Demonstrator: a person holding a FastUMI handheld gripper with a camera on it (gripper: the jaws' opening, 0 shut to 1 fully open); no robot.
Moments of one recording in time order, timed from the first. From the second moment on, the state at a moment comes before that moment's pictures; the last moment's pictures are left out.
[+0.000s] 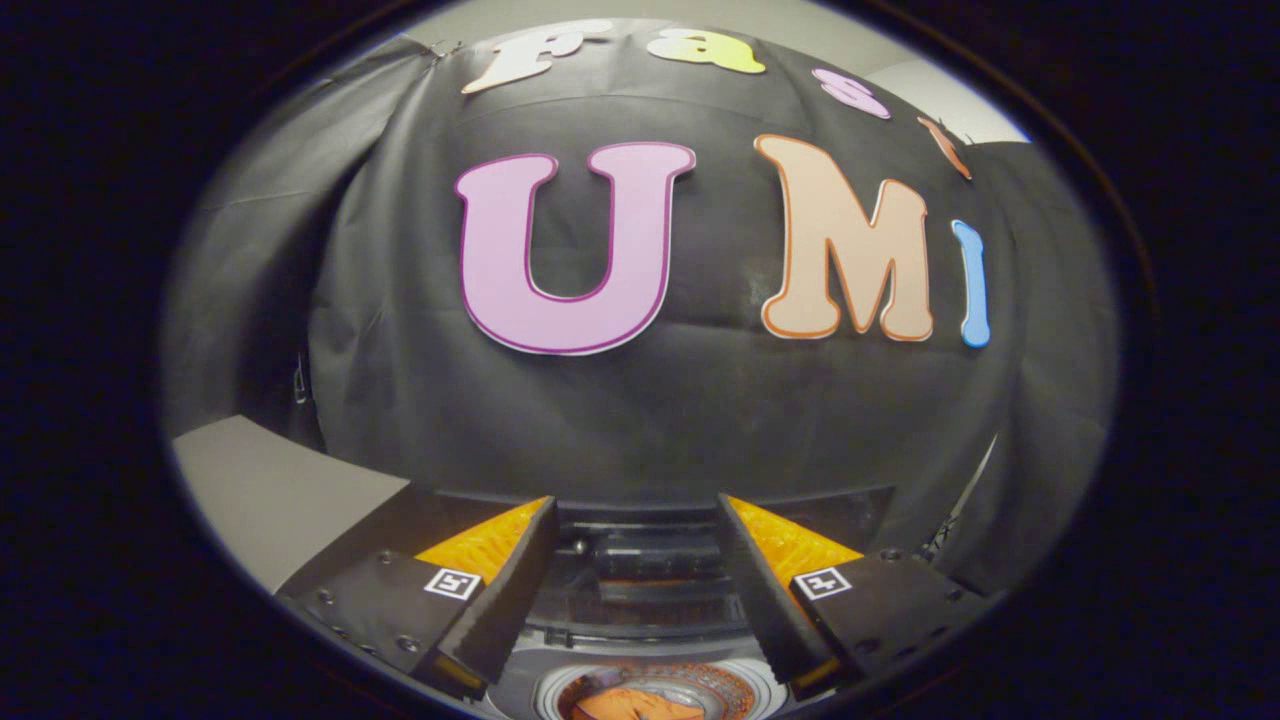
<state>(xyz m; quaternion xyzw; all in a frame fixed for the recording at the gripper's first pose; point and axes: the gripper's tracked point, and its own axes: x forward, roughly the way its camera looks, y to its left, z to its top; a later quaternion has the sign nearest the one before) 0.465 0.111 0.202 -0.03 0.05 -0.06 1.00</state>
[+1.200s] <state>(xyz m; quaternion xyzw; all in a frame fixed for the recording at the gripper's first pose) 0.489 0.110 0.184 -0.02 0.03 -0.07 1.00</state>
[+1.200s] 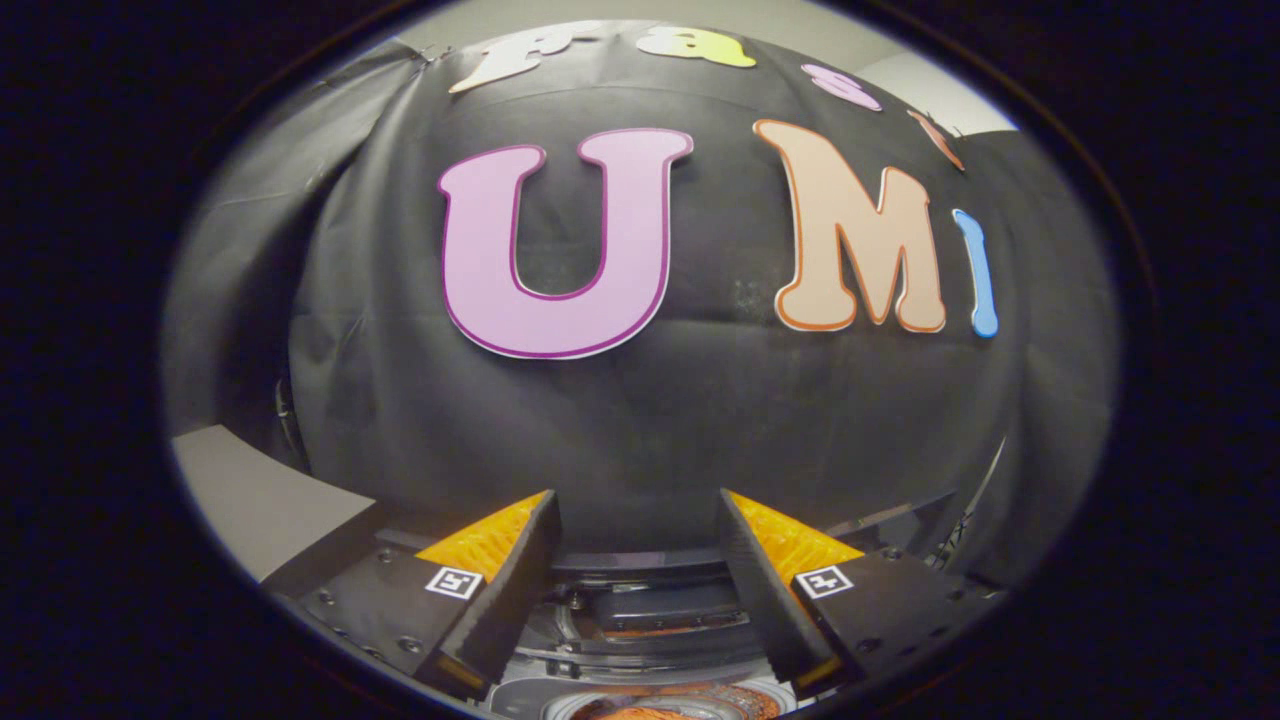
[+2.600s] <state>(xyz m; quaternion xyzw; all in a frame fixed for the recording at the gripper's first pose) 0.369 0.115 0.135 0.02 0.11 -0.04 0.99</state>
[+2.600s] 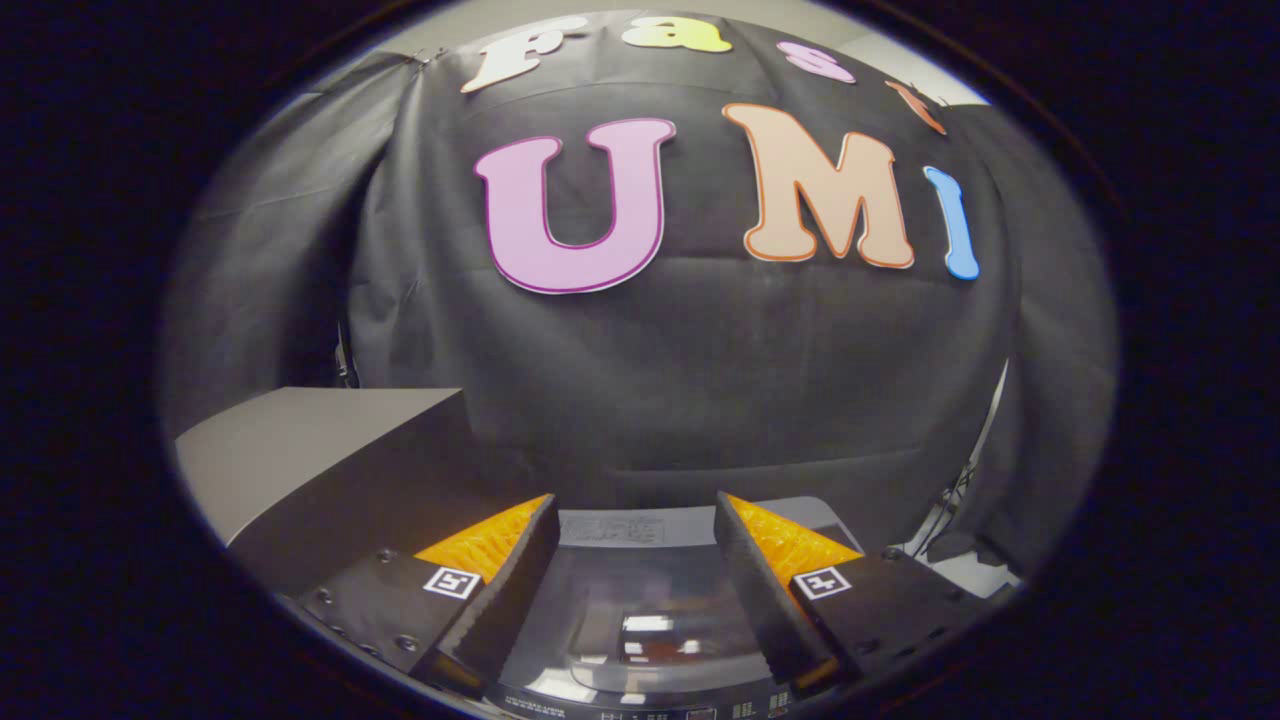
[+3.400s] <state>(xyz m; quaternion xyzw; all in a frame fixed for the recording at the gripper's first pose) 0.326 0.098 0.149 0.01 0.07 -0.03 1.00</state>
